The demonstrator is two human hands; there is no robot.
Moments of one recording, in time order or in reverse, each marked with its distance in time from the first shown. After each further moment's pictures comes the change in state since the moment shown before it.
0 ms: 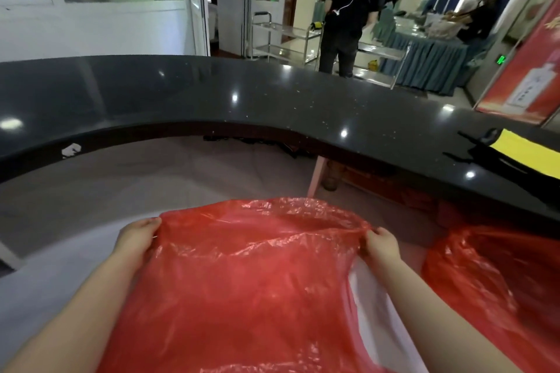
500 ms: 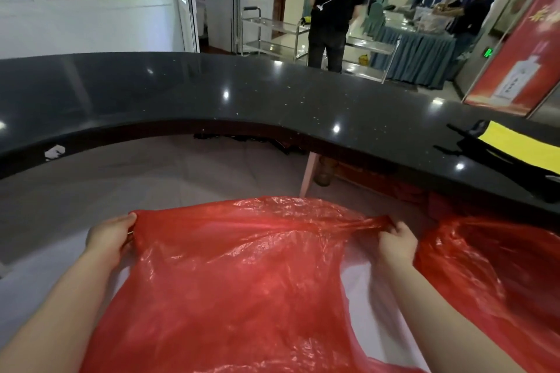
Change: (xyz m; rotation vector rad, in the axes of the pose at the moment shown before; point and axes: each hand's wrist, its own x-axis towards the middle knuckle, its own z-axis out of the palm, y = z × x) left_hand 0.016 0.012 -0.019 -0.168 0.117 -0.061; right_hand 0.014 0.013 -0.024 0.034 0.268 -0.126
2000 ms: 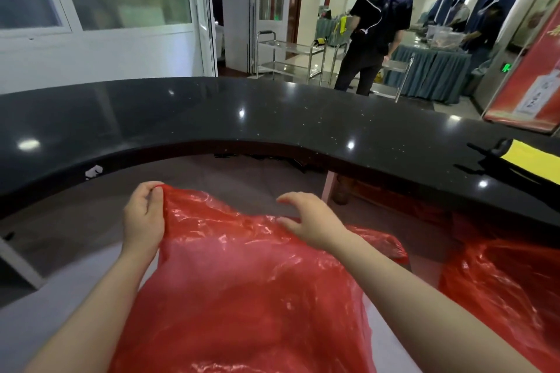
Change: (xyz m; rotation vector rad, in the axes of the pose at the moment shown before) left_hand -0.054 0.052 0.025 0.261 -0.019 0.899; right_hand -0.106 -0.107 0.107 -0.837 -0.823 -1.010
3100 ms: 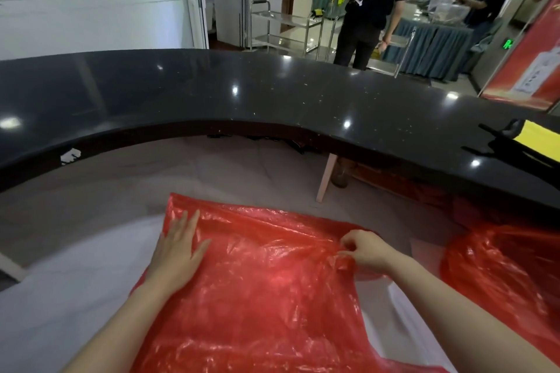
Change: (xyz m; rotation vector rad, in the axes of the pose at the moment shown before) left_hand -0.065 -0.069 0.024 0.744 -0.696 -0.001; right_hand -0.060 0.125 0.036 -0.046 -0.352 0.382
